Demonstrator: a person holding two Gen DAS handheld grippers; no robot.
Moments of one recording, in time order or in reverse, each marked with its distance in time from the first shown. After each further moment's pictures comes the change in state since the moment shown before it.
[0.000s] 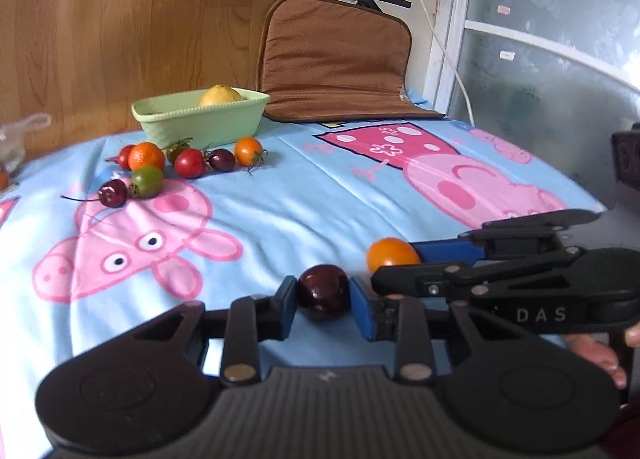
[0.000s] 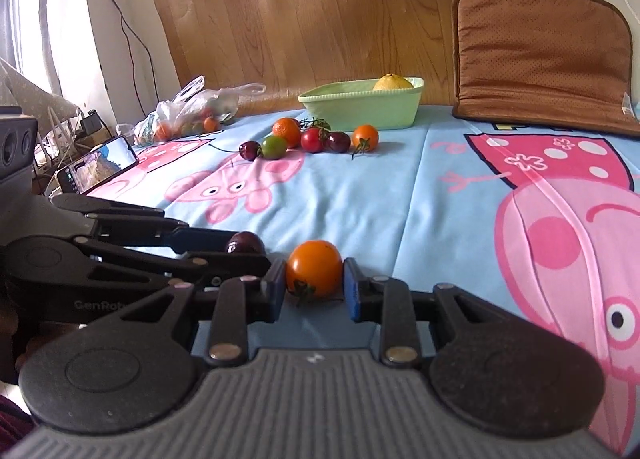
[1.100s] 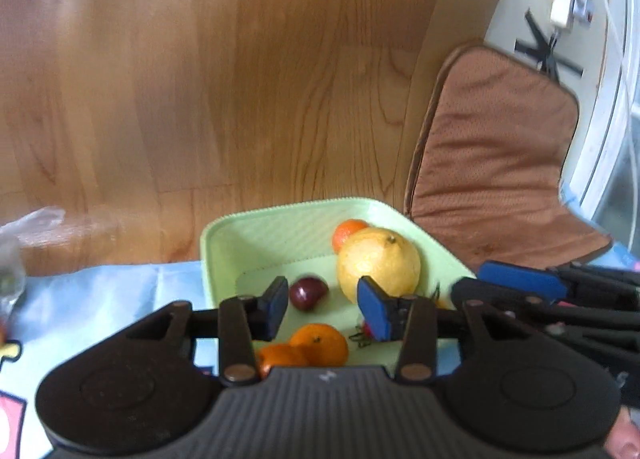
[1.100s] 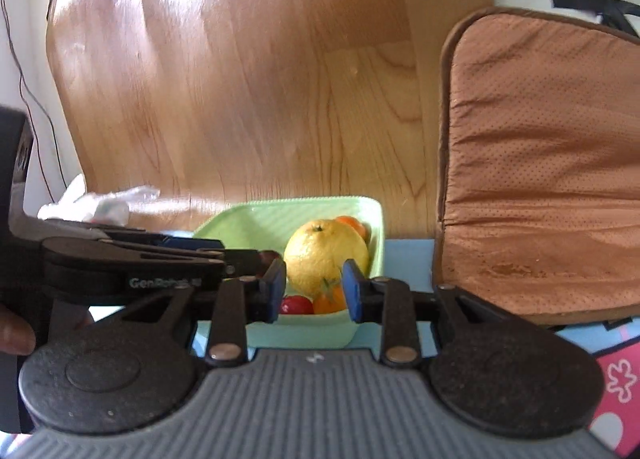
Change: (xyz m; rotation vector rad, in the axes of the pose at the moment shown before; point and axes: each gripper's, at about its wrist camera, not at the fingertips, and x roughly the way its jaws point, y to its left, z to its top) left arm 0.136 0.140 0.177 -0.134 -0.071 0.229; right arm 0.147 -0.074 0.163 0.021 -0.151 -0.111
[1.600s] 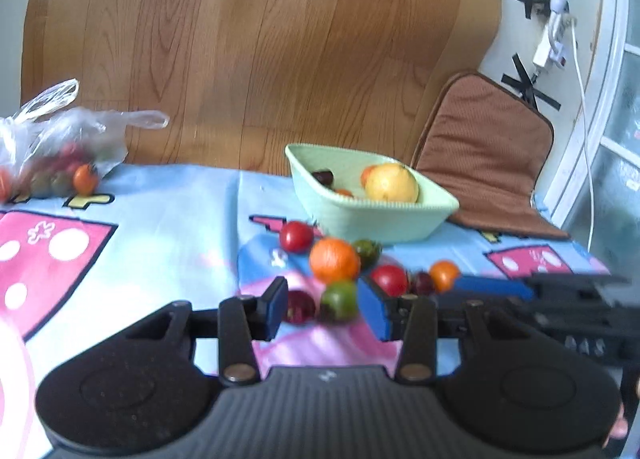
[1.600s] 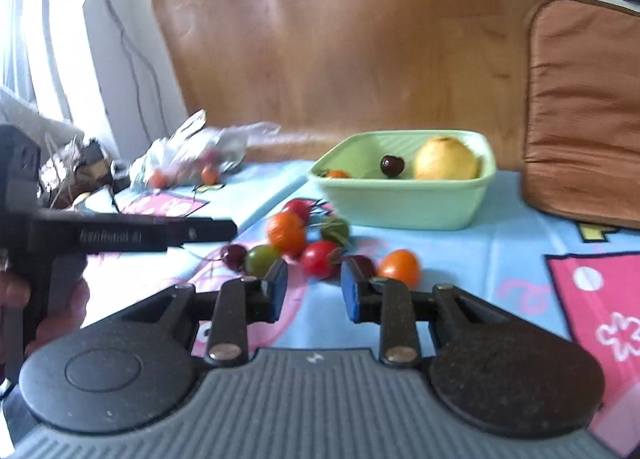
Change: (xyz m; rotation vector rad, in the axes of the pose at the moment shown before) left arm -0.118 0.039 -0.111 -0.136 -0.048 -0.007; right arm -0.047 0.067 -0.058 -0.100 0.132 0.224
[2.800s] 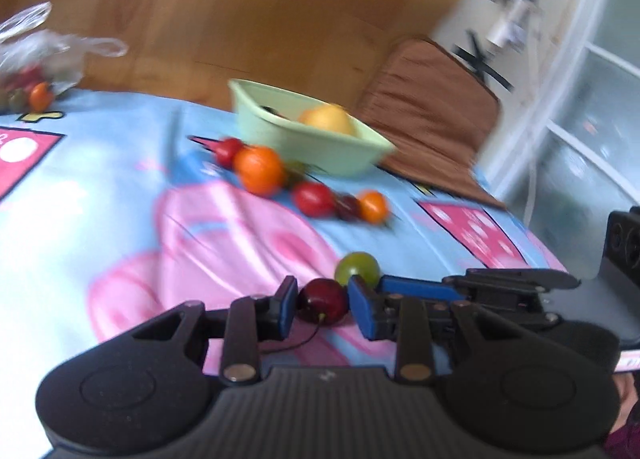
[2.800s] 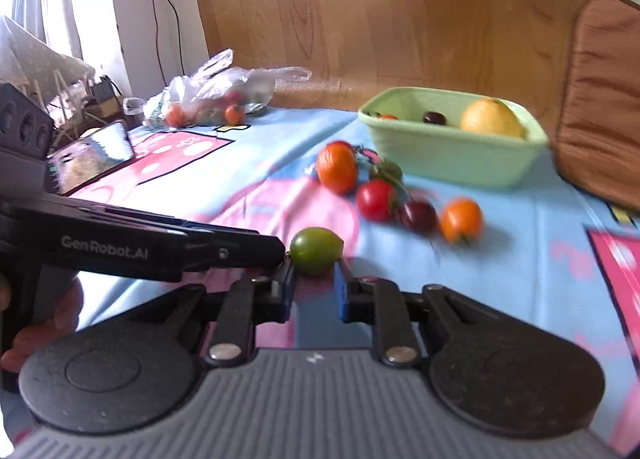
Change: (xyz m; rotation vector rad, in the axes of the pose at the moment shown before) left arm -0.013 -0.019 -0.041 -0.075 0.106 -0.218; right arm -0.019 0.024 -0.038 -0.071 0.097 -0.021
